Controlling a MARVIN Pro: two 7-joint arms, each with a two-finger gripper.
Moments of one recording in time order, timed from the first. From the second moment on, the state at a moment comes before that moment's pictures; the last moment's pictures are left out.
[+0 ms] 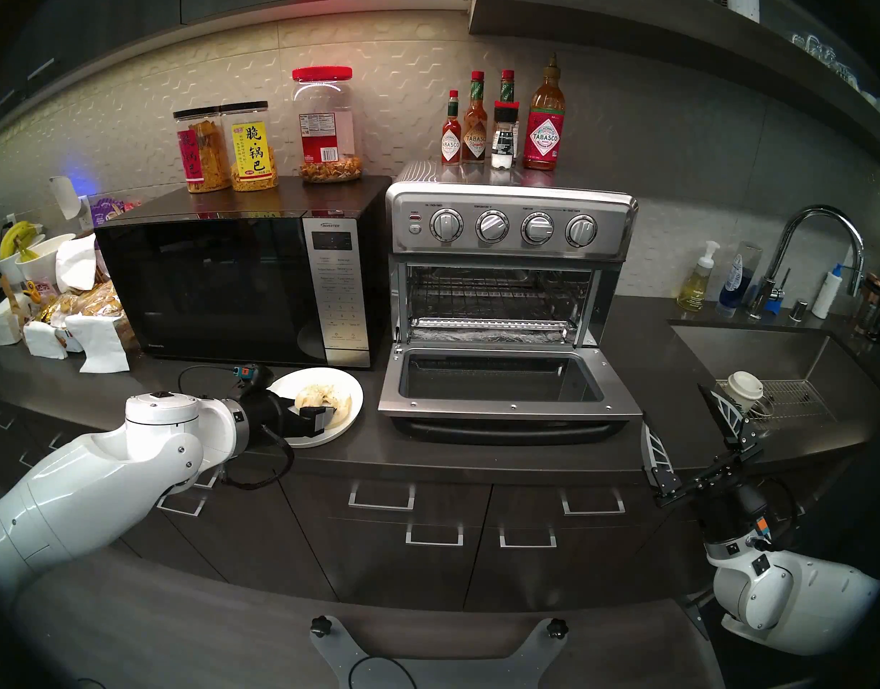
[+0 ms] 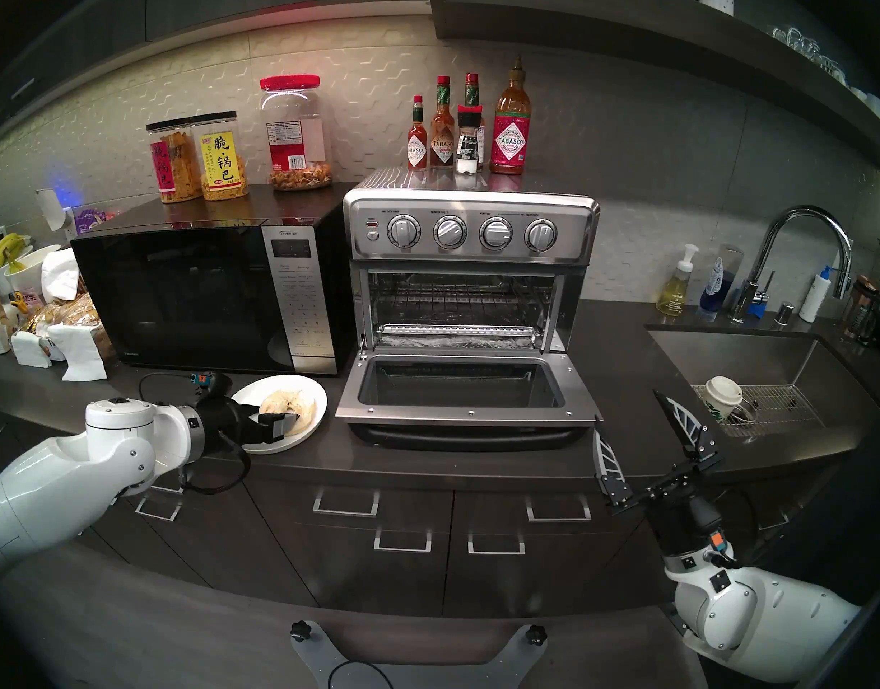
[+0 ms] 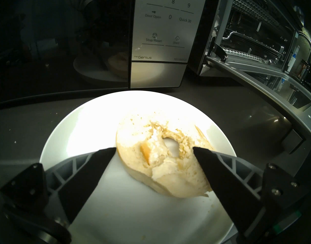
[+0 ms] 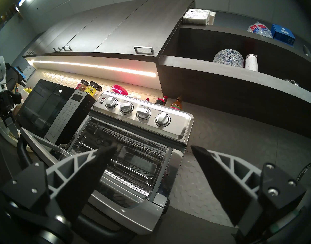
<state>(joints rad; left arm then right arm) 1.57 -0.46 -1.22 -1.92 -1.23 0.41 0.13 -2.16 -0.42 1.33 -1.86 -0.12 -0.96 -0.86</state>
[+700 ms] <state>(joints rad) 1.57 -0.46 -1.22 -1.92 -1.23 0.41 0.13 -2.16 -0.42 1.33 -1.86 -0.12 -0.96 -0.86</state>
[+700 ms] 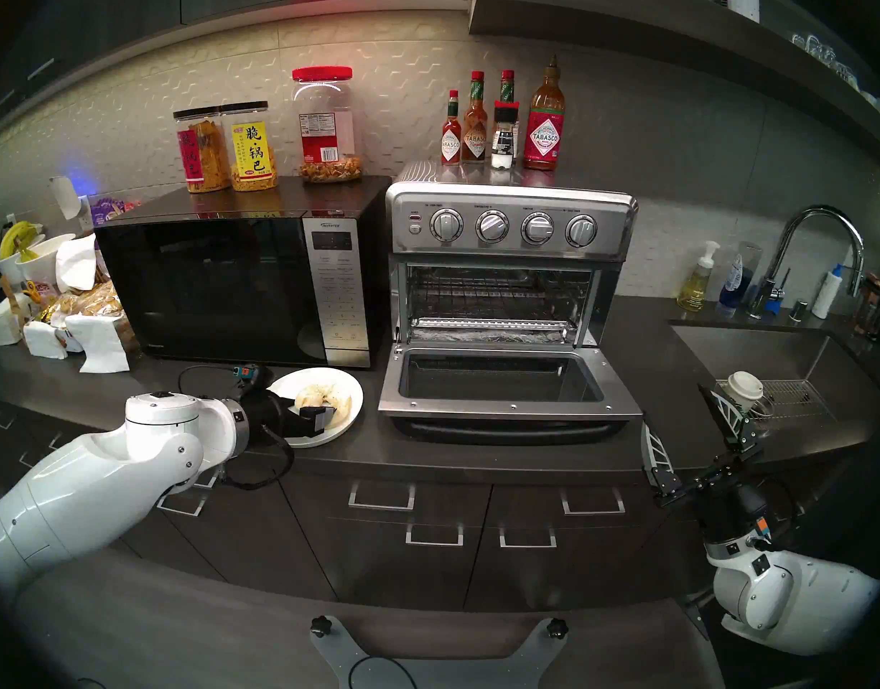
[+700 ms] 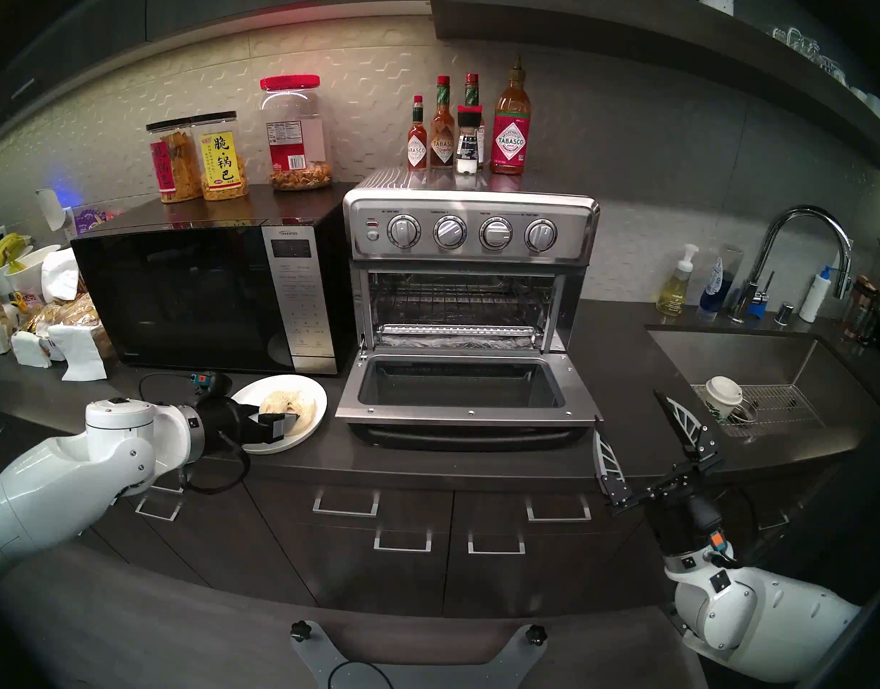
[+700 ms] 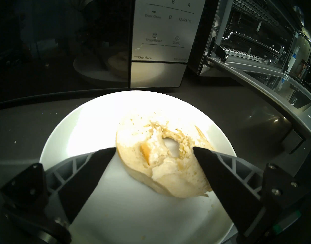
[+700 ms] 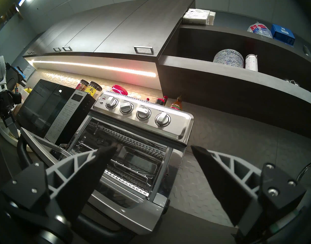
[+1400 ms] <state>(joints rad) 1.57 -0.46 -1.22 -1.92 -1.23 0.41 0.13 -2.16 -0.42 1.33 -1.86 -0.12 -0.96 -0.86</state>
